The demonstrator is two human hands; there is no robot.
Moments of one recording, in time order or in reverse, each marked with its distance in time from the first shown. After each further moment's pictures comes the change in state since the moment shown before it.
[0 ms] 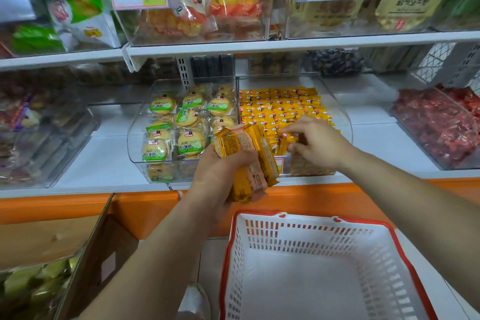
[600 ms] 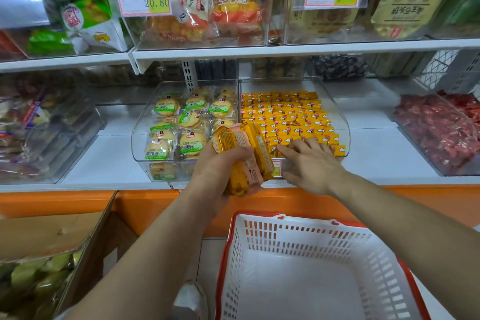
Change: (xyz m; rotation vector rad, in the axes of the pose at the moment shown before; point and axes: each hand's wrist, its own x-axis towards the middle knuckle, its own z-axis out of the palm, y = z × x) left_hand -0.001 0.006 0.008 -0.042 0.034 0.012; right_hand -0.024 0.005 0.030 -0.373 -0.235 0.018
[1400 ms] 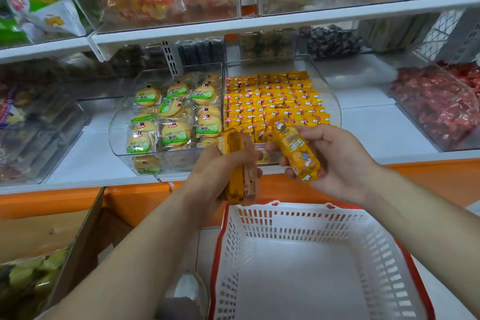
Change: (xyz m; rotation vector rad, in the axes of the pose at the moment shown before) left_hand 0.005 -0.027 0.014 0.269 -0.105 -0.077; right_hand -0.065 -0.018 -0.051 2.206 -0.222 0.192
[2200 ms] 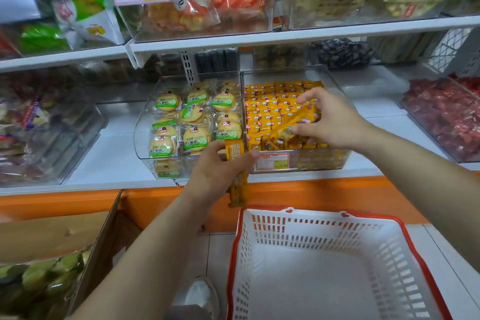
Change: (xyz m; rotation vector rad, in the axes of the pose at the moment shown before) left_hand -0.002 0.008 -0.045 0.229 0.141 0.115; right_hand 0.056 -0.043 0.009 -1.306 0.370 -0.376
